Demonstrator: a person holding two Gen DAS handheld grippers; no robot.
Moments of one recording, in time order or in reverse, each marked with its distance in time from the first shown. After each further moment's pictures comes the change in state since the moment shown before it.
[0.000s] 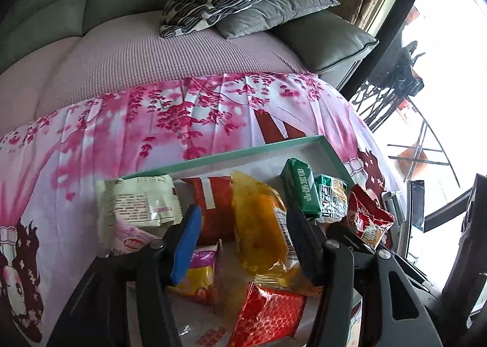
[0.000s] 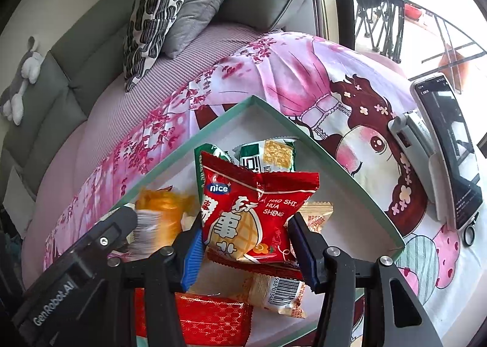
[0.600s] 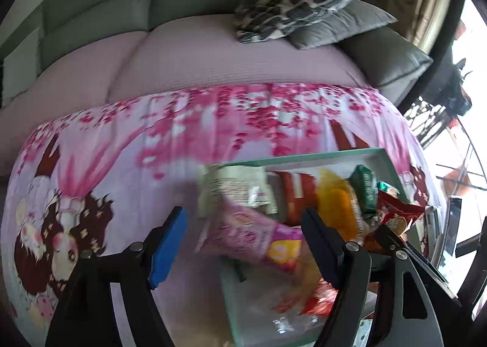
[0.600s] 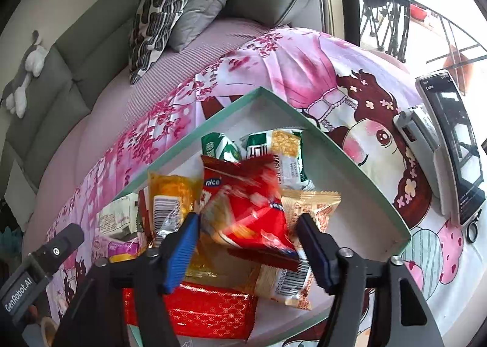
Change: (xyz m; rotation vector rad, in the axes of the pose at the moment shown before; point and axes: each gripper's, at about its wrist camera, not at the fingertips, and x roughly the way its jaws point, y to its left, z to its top) left arm -0.046 0.048 -0.014 -0.120 -0.019 0.275; right arm -0.001 0.005 -0.008 -0.028 0.018 0.017
